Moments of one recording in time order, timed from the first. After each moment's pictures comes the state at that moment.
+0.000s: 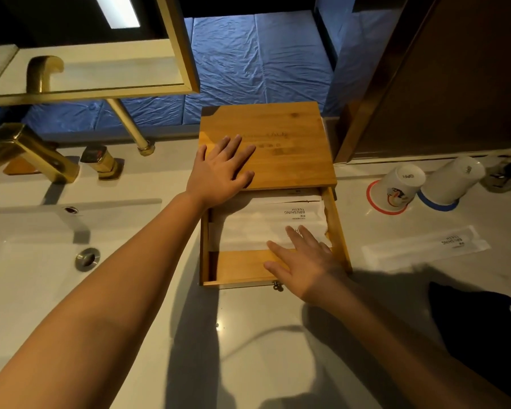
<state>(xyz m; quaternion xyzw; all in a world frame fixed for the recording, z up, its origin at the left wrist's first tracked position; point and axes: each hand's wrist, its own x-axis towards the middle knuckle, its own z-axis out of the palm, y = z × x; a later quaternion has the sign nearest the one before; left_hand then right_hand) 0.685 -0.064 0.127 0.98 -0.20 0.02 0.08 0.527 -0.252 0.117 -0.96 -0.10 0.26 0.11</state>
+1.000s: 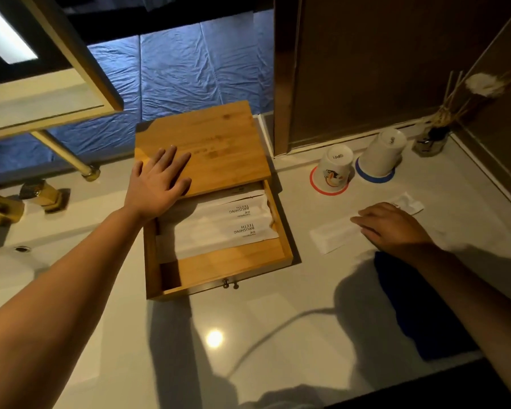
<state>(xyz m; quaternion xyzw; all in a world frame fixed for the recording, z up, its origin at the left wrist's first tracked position) 0.686 -0.065 0.128 0.98 -0.19 0.00 0.04 0.503 -0.482 0.111 -0.99 -0.03 0.12 0.07</state>
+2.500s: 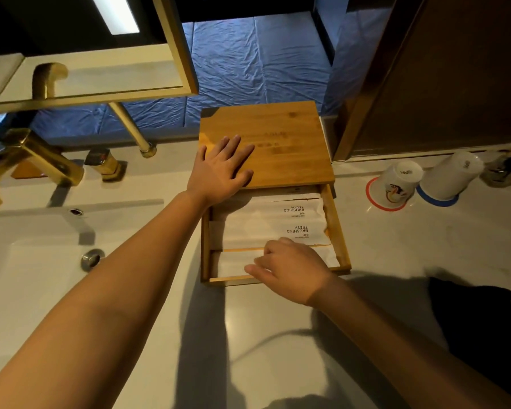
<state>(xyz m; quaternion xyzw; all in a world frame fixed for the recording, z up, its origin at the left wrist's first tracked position) 0.685 -0.064 0.126 0.98 -0.20 0.02 0.08 0.521 -0.231 0.149 -0.95 -0.20 0.20 0.16</state>
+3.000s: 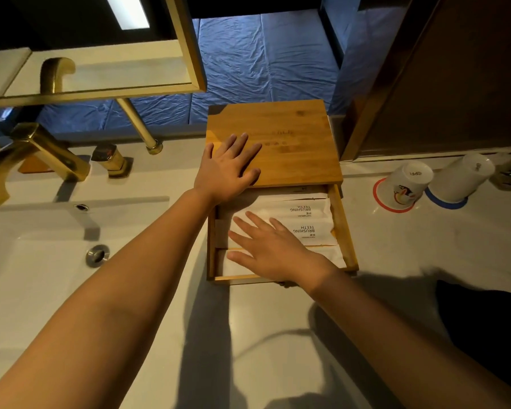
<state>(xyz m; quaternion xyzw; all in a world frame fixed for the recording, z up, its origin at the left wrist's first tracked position) 0.685 -0.064 0.127 0.98 -0.20 0.01 0.08 0.557 -0.200 0.123 -0.93 -0.28 0.20 0.12</state>
